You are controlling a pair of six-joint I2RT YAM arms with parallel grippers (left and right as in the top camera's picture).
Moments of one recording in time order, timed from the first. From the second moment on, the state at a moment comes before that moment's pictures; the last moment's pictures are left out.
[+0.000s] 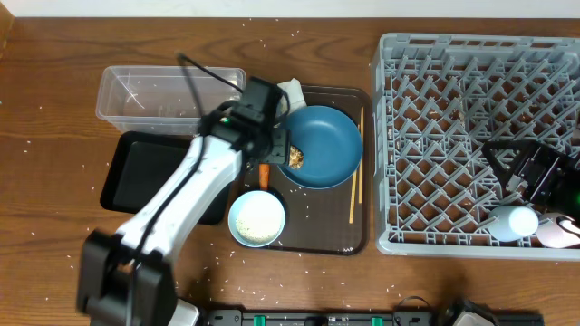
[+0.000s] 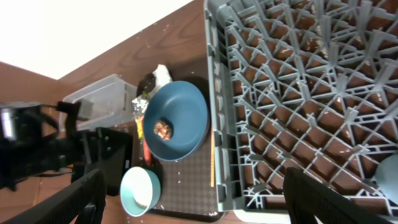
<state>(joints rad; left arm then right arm) -0.43 1.65 1.26 -0.81 0.02 -0.35 -0.51 1.10 1.57 -1.43 -0.68 0.03</state>
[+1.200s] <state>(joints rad) -0.49 1.94 1.26 -0.70 0.10 -0.33 -0.51 1.10 1.57 -1.47 -0.63 0.03</state>
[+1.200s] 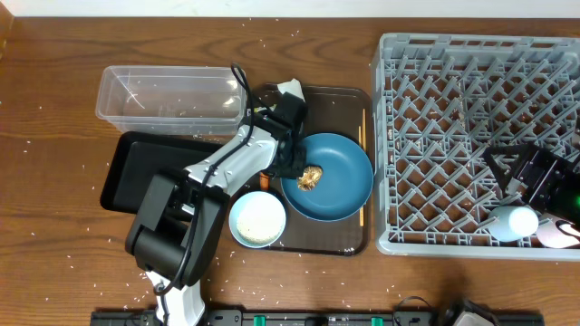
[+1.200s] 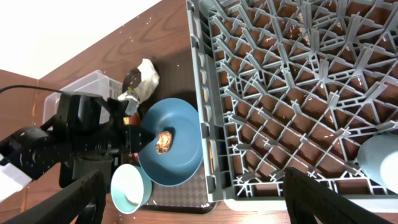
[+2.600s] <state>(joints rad) -0.34 1.46 1.35 -1.46 -1.09 -0.59 -0.51 1.10 1.57 -1.48 -0.57 0.03</state>
